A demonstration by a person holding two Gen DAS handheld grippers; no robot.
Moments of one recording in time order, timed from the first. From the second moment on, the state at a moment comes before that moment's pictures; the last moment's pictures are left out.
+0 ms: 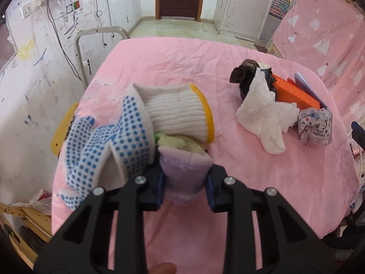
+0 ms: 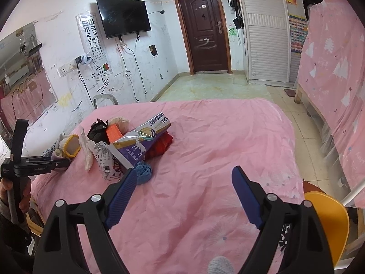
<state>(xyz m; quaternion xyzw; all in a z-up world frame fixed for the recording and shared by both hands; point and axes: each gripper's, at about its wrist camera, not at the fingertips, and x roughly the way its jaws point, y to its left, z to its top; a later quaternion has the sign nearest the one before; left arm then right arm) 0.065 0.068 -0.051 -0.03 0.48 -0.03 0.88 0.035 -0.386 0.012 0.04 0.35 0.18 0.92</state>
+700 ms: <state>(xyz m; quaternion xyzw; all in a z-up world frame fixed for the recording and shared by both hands) -0.004 0.006 0.041 -0.02 0.34 -0.13 0.93 0.021 -0.356 0.027 0.02 0.34 0.22 0.92</state>
